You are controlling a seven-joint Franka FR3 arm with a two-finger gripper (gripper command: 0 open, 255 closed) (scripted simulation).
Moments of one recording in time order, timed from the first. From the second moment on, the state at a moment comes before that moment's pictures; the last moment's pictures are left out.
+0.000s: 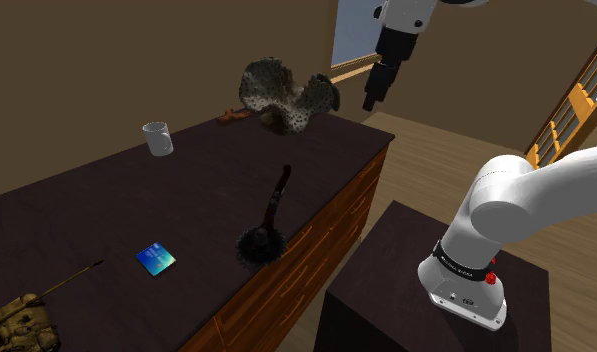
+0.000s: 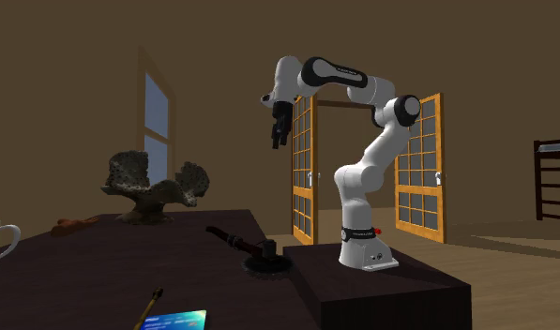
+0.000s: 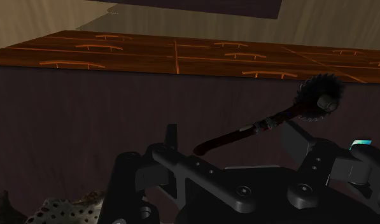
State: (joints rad) arm 0.02 -0.83 0.01 -2.37 0.06 1.66 -0.09
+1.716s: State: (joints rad) arm -0.35 -0.17 0.82 -2.29 0.02 2.16 1.39
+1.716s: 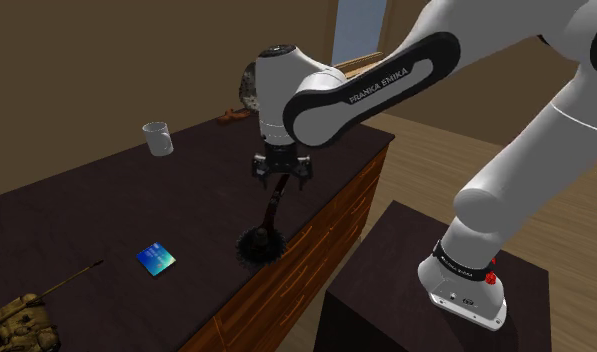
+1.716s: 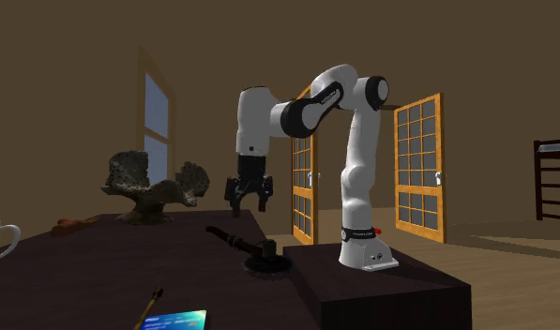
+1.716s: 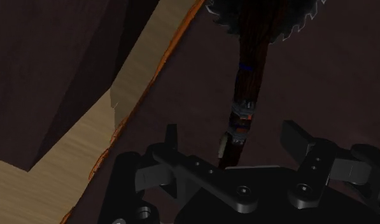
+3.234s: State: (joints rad) arm -0.37 0.12 0.86 -2.23 -0.26 2.25 1.75
